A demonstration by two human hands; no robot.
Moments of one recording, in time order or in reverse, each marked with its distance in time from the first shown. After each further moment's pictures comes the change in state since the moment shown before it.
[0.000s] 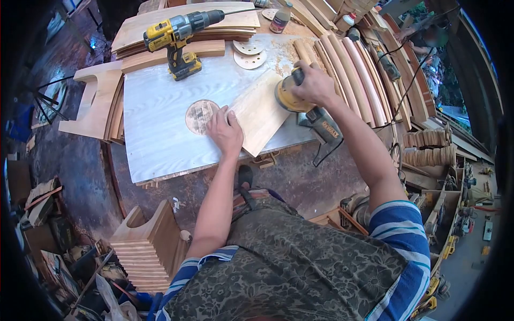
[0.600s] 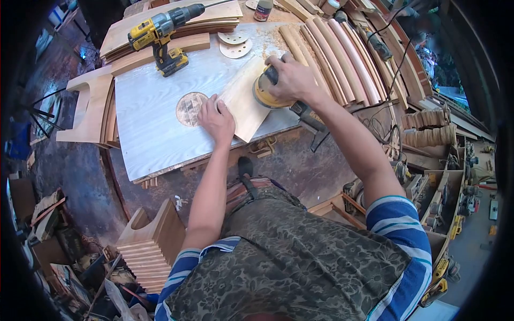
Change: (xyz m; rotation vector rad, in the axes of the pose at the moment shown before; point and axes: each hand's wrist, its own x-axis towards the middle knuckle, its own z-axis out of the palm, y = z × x) left_hand -0.001 -0.001 0.005 -0.003 0.025 0.042; right_hand -0.037 -0.018 0.016 -0.010 0.054 -0.207
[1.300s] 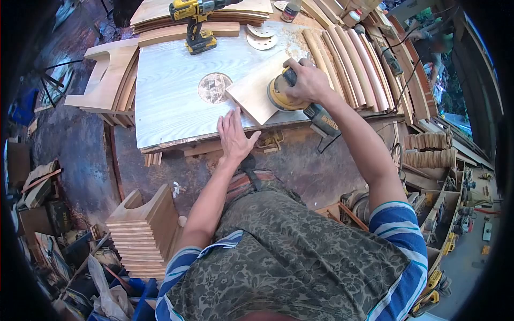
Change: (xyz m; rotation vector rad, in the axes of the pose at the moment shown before) left_hand -0.088 -0.028 -0.080 0.097 -0.360 0.282; right_hand -0.030 -0.037 -0.008 -0.014 -0.070 -0.048
